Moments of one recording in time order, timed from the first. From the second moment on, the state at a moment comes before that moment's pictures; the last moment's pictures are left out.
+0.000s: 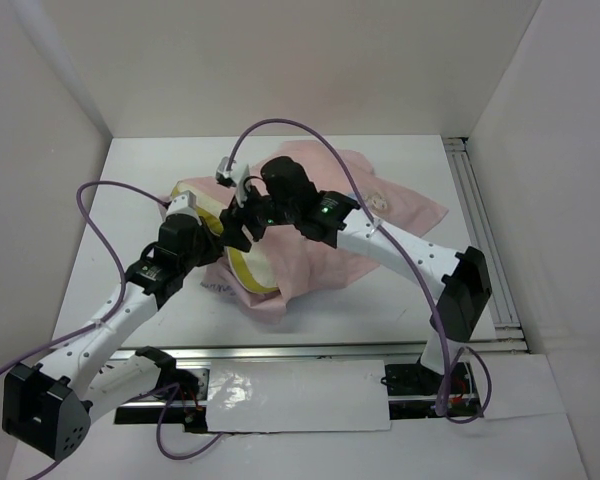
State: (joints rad) left arm -0.37 0.97 0.71 -0.29 -0.15 -0.63; right arm 0.91 1.70 1.61 -0.30 -0.40 -0.05
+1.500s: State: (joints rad) left arm -0.36 1.14 0.70 -0.71 -0.30 -0.98; right arm 0.75 1.86 1.48 -0.20 -0.38 0.24
